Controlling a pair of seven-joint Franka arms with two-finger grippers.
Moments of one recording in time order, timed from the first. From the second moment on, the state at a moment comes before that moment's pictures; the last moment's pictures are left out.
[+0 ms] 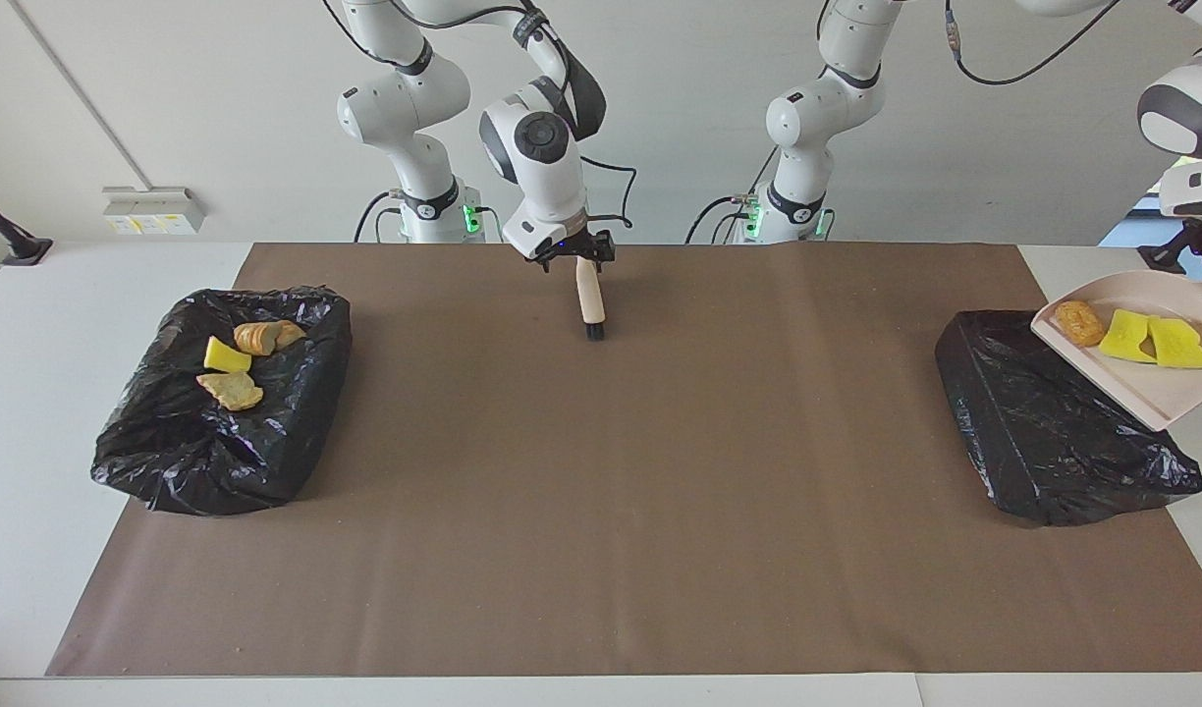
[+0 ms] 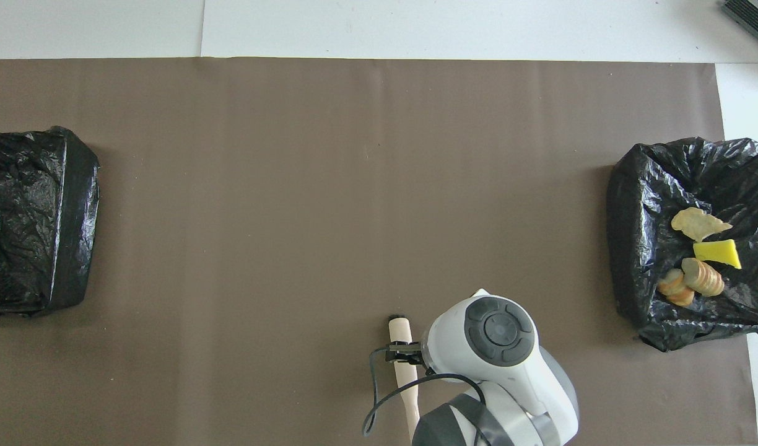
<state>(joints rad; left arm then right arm) 0.42 0.05 0.04 -1.81 0.57 2.13 1.60 0.51 -0.11 0.10 -2.29 0.25 2.06 0.58</state>
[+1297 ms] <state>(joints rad) 0.27 0.02 0.01 -1.78 0.43 1.91 1.40 0.03 -0.10 0.09 -1.81 0.05 1.78 0.33</state>
